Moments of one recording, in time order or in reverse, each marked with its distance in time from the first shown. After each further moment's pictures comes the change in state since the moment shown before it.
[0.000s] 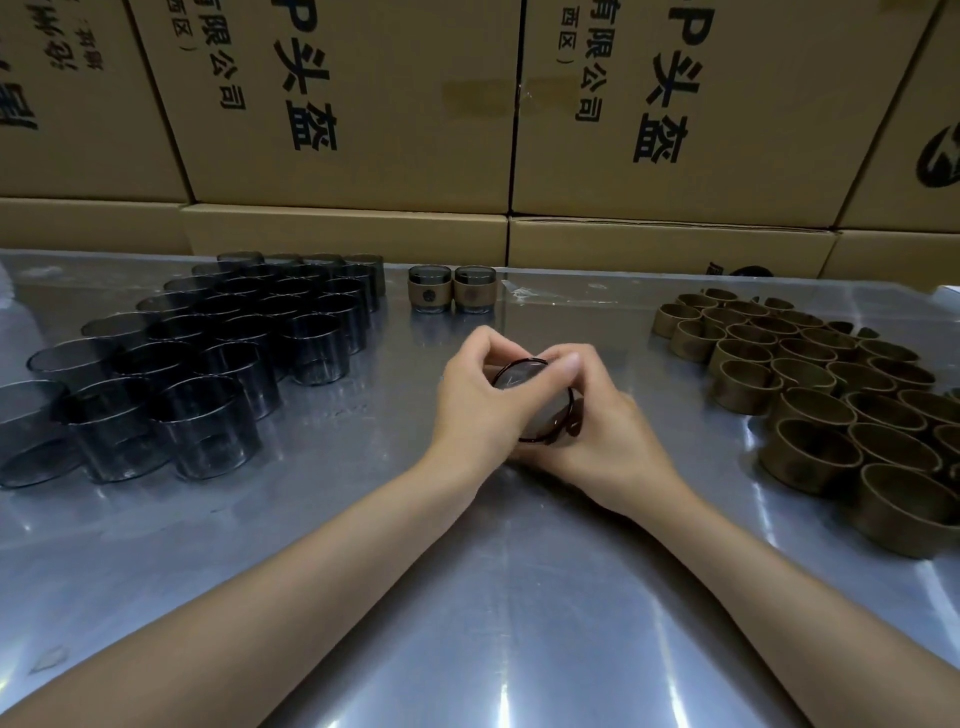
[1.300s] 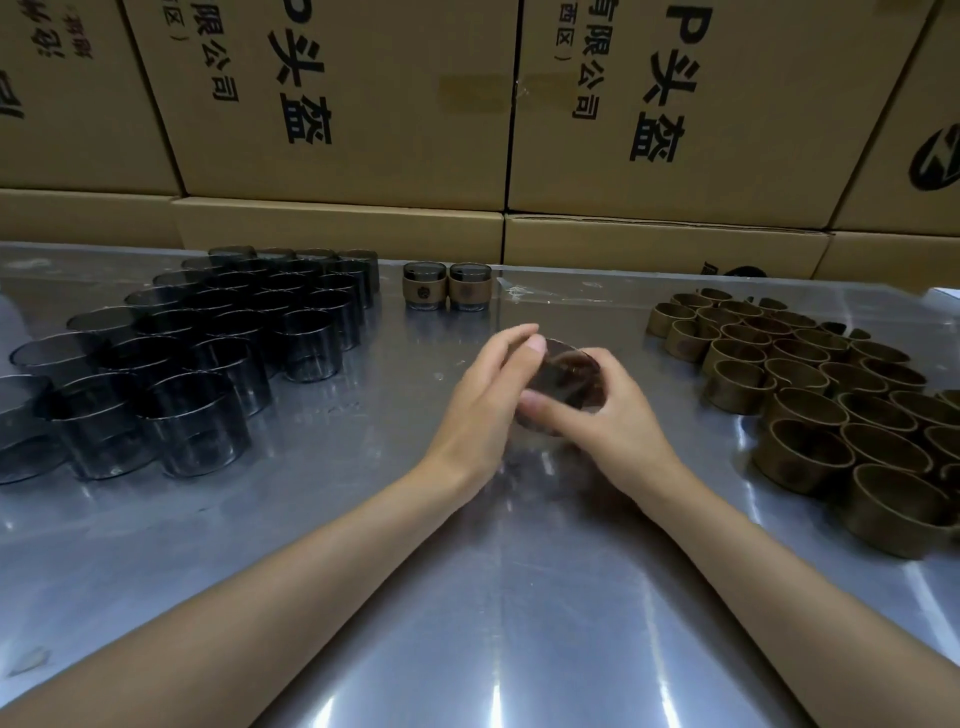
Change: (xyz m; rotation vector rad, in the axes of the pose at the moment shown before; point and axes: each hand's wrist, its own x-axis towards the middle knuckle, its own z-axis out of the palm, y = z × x) left_hand 0.000 -0.003 0.000 -0.141 -0.230 -0.083; right_hand 0.003 -0.007 -0.006 0.287 0.090 0.167
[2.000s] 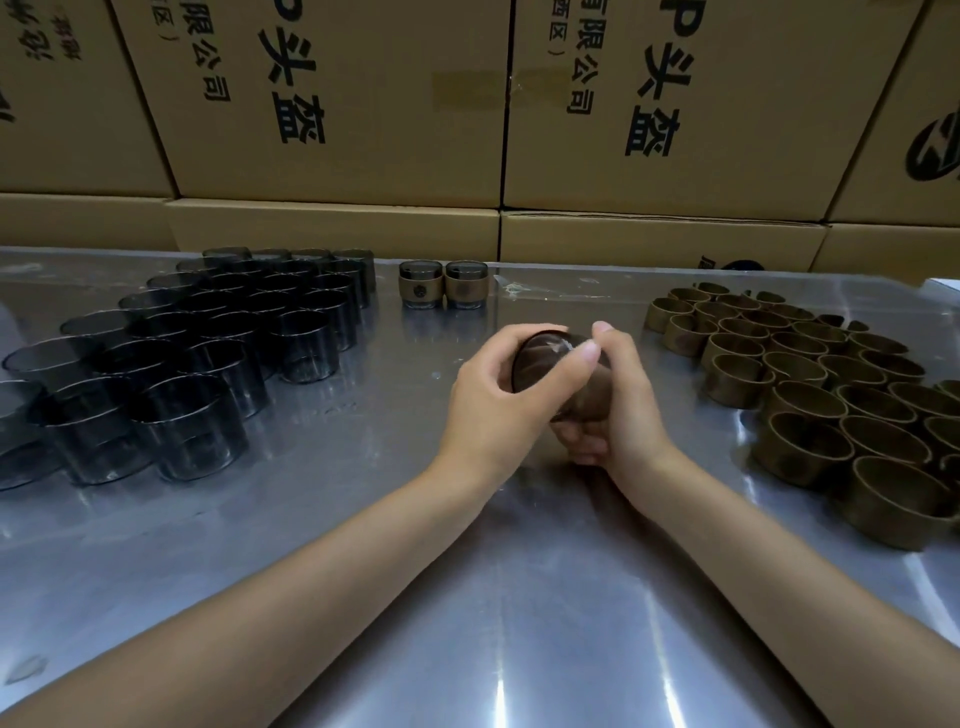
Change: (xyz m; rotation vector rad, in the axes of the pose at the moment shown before) left_hand -0.009 0.013 0.013 -0.023 0.097 0.127; right_hand 0.005 -0.011 0.002 0.372 -0.084 0.308
